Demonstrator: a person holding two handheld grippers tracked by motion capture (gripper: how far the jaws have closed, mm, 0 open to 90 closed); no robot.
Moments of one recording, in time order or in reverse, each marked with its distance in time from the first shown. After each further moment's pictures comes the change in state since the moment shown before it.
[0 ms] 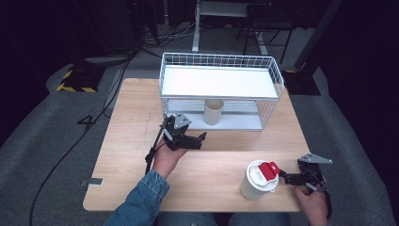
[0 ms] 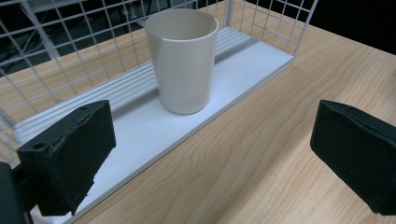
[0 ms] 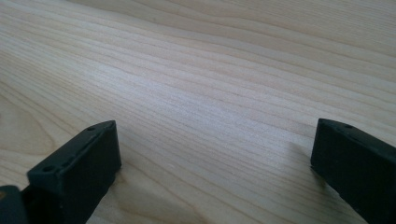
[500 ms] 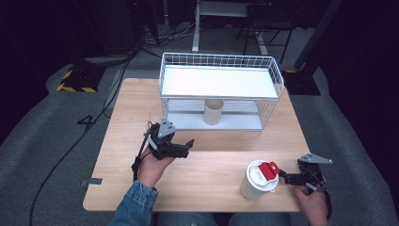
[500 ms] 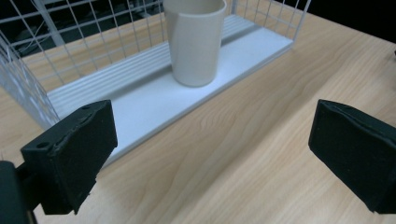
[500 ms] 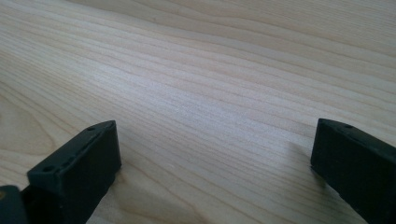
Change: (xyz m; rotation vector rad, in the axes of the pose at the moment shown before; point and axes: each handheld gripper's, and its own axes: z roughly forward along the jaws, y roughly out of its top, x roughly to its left) left arm 0.005 -0.023 -0.042 0.026 0.009 -0.013; right arm 0.000 0.000 0.000 0.000 0.000 0.000
